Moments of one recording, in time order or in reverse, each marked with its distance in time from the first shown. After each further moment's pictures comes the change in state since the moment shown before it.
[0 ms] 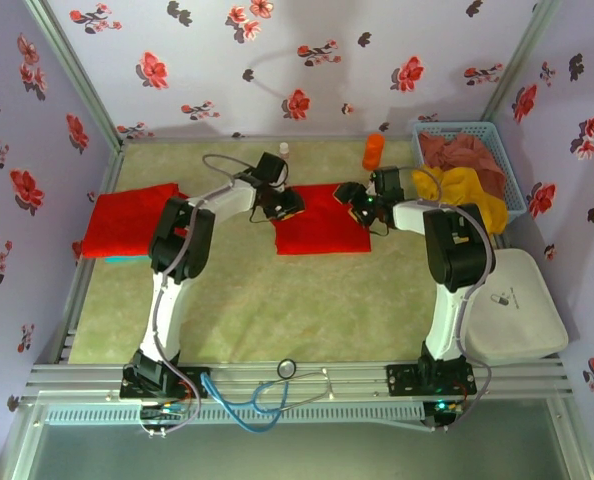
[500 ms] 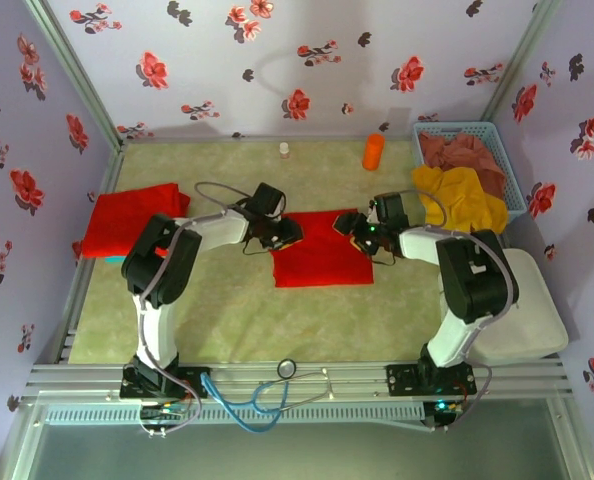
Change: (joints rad) left arm -0.090 -0.282 -0.453 0.180 -0.016 -0.099; right arm 0.056 -0.270 -0.321 -0.044 0.002 -0.061
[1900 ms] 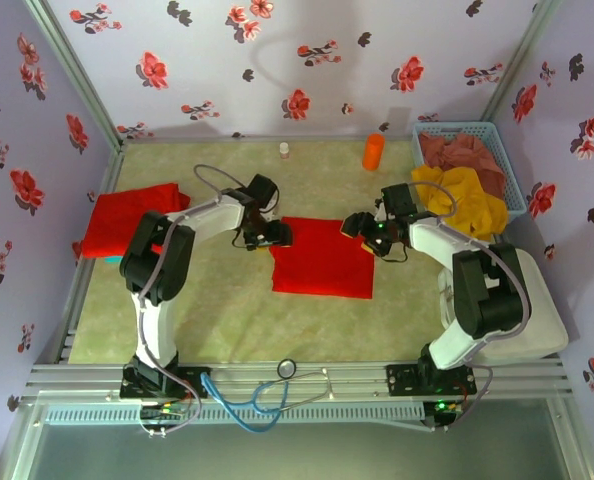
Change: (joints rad) left arm 0.050 0.024 0.156 -0.400 -0.075 0.329; right arm -0.033 -0.097 0.121 -0.389 0.003 -0.135
